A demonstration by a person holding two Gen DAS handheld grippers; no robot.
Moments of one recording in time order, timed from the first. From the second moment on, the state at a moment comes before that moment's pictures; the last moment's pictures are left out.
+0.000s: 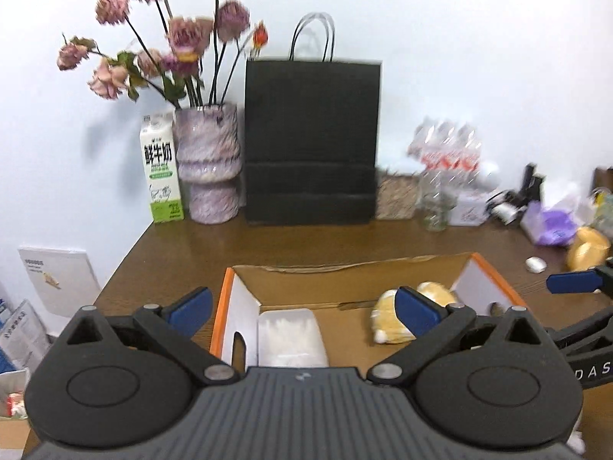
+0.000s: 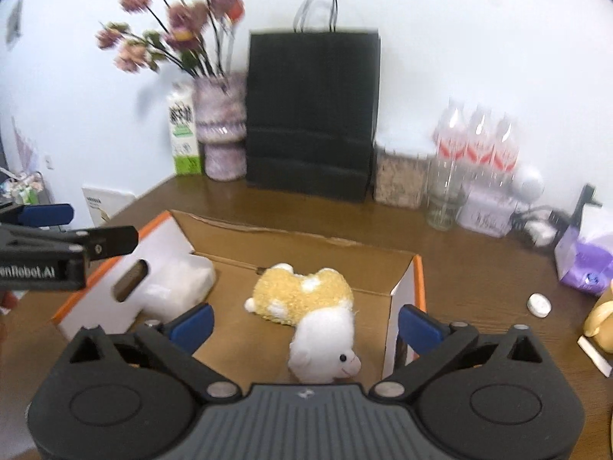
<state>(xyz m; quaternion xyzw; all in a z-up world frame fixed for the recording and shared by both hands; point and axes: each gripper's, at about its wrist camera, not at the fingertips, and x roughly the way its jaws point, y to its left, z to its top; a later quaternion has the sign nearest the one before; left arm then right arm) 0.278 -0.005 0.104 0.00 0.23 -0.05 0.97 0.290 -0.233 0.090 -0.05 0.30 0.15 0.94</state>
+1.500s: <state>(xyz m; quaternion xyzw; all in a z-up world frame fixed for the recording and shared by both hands) 0.101 0.066 -0.014 -0.06 0.27 0.05 0.96 0.084 -0.296 -0.028 0.00 0.29 0.09 0.95</state>
